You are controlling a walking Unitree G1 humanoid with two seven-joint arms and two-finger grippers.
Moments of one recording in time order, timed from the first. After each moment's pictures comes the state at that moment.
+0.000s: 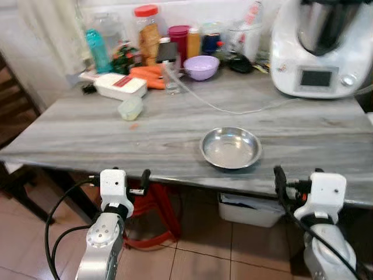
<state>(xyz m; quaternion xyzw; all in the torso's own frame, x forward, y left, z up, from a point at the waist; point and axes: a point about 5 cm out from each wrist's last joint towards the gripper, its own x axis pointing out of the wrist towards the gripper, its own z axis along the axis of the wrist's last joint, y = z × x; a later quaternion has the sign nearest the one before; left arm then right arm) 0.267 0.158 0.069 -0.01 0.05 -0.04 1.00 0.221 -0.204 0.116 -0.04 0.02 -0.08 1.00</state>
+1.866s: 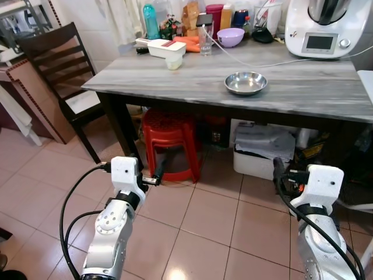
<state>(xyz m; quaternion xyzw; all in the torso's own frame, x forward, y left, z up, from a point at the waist) 0.279 0.134 0.087 -0.06 0.01 -0.12 0.99 0.241 -0.202 0.120 -0.03 0.00 -0.09 1.00</state>
